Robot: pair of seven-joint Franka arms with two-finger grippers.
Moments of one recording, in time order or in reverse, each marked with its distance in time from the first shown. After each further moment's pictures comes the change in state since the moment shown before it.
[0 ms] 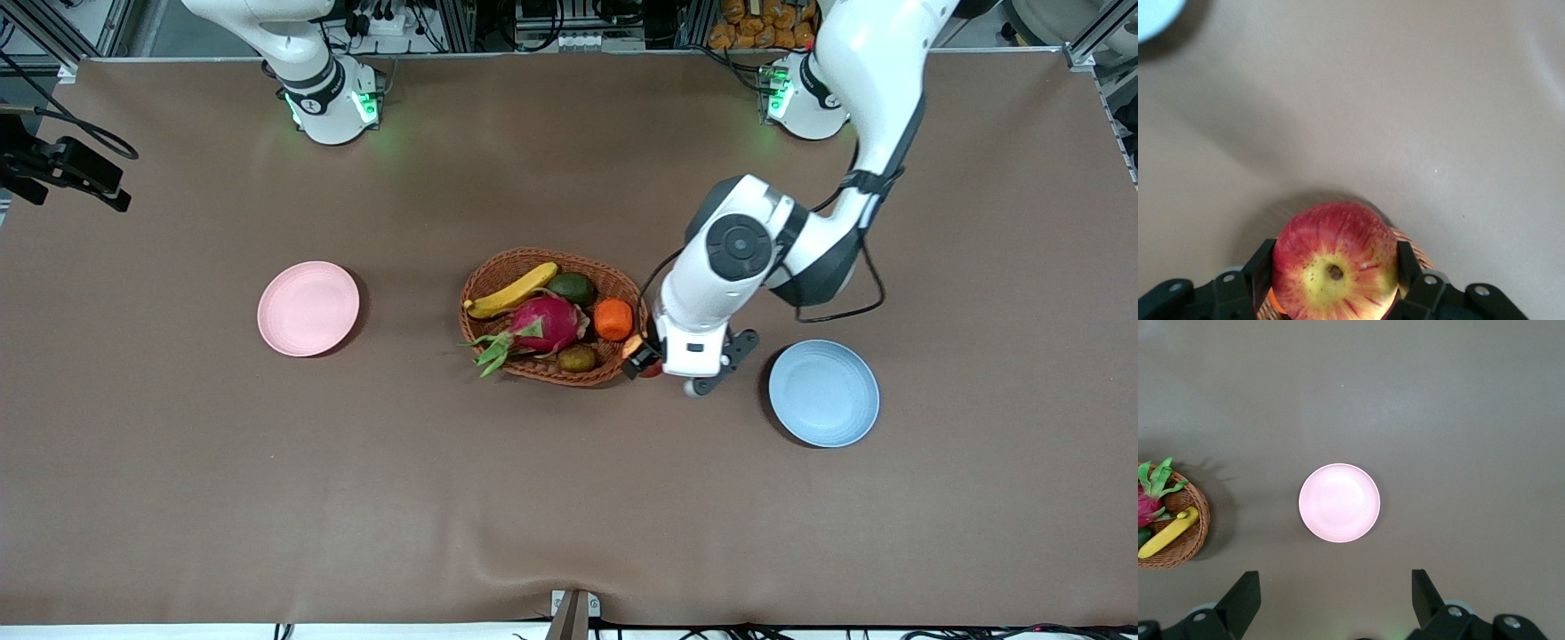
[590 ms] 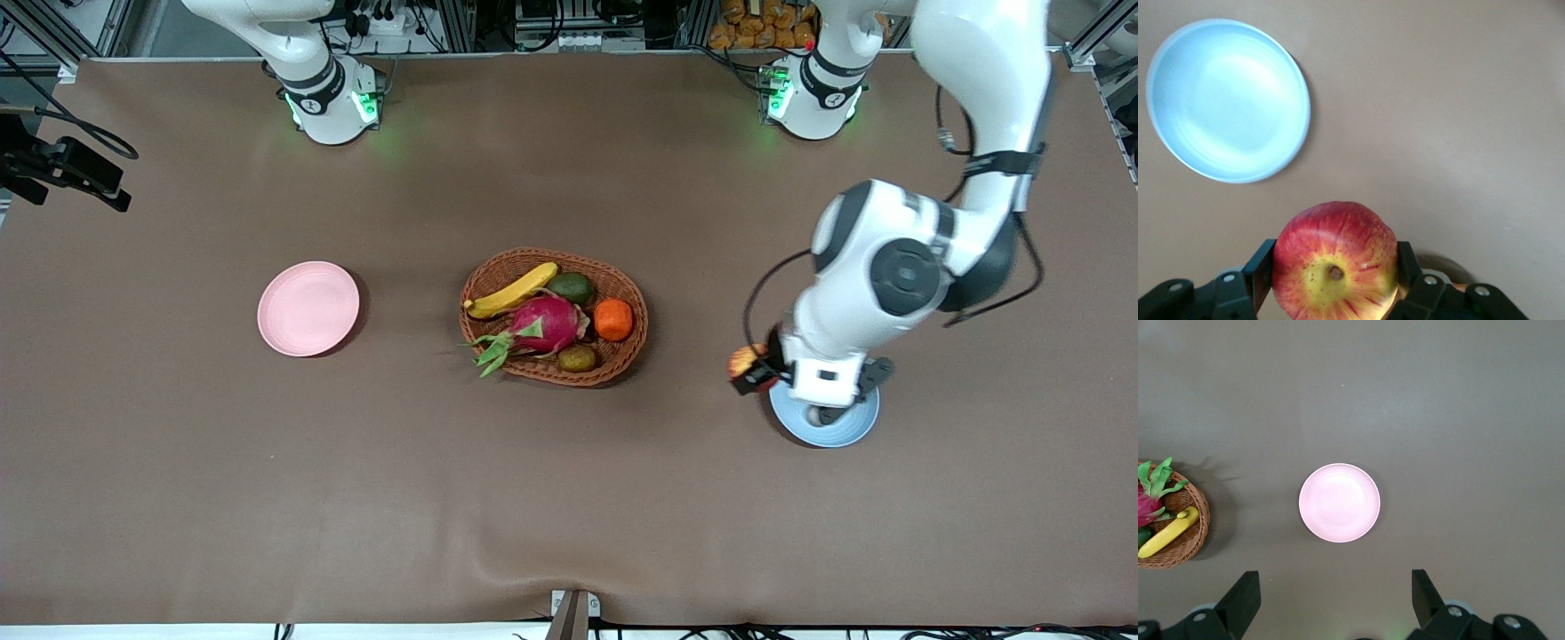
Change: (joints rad) left arm 0.236 -0.073 0.001 -0.006 0.000 -0.194 0.389; right arm 0.000 0.000 0.002 0.000 0.000 0.000 -0.001
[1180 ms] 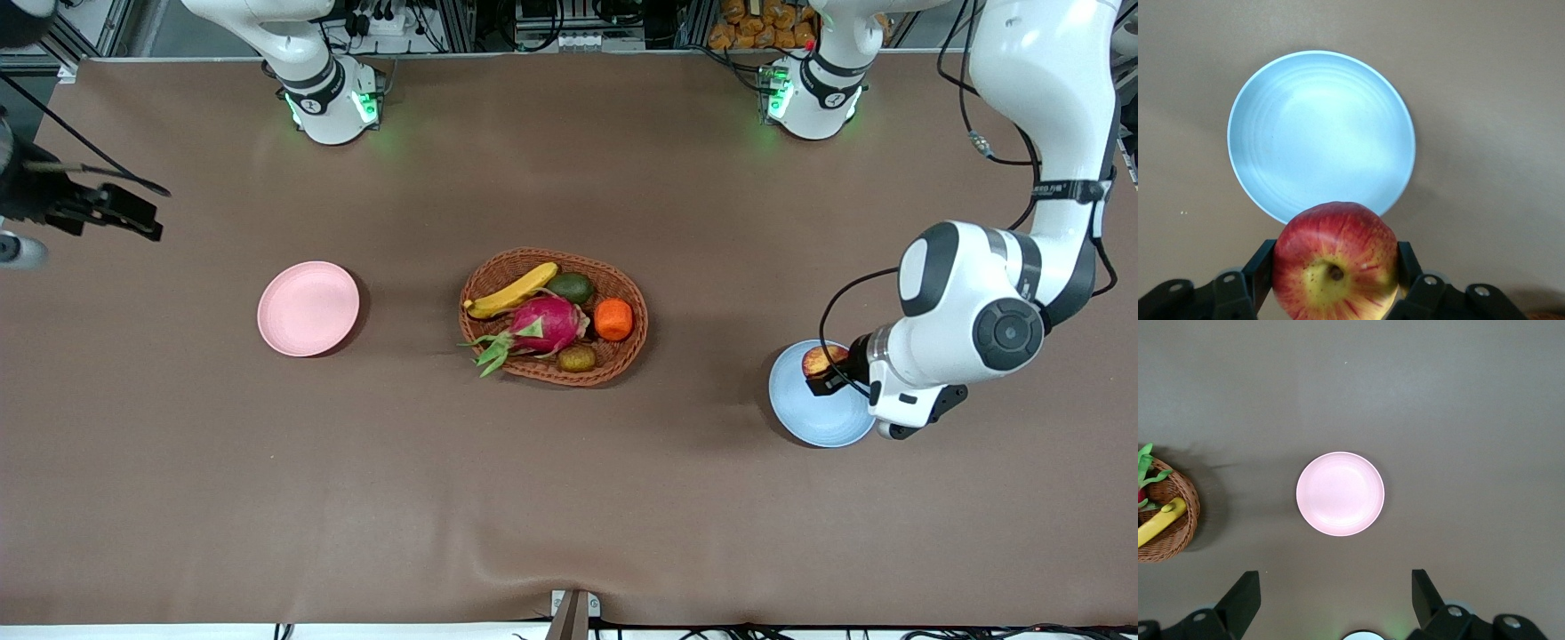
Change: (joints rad) left arm 0.160 0.052 0.003 -0.087 0.011 -0.002 0.215; right arm 0.004 0.110 0.012 -0.002 0.003 0.004 -0.004
